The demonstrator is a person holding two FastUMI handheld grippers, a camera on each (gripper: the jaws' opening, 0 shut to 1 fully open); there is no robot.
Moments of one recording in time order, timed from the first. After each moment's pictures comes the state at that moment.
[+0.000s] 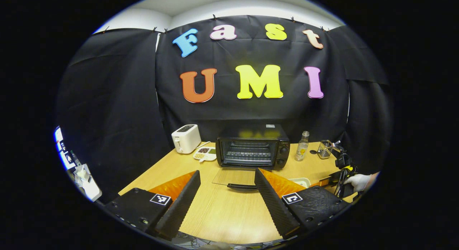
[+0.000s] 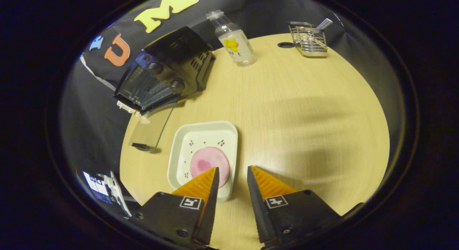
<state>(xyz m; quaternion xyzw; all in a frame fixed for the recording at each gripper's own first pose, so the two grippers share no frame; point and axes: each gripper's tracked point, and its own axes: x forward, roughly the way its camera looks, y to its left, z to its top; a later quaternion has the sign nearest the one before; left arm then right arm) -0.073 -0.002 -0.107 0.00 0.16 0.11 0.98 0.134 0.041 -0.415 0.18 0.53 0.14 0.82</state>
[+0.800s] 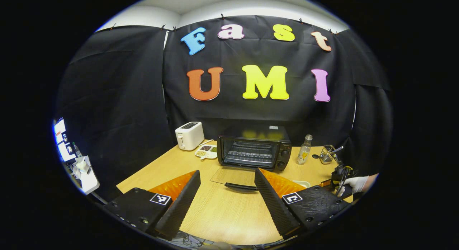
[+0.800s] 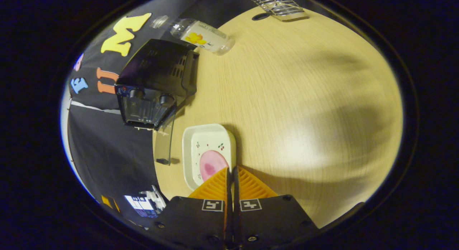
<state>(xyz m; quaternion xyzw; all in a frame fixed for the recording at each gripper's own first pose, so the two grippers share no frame) -0.064 -0.019 -0.101 -0.01 0.16 0.13 0.98 0.140 0.038 -0.410 0.33 0.55 0.18 0.74</state>
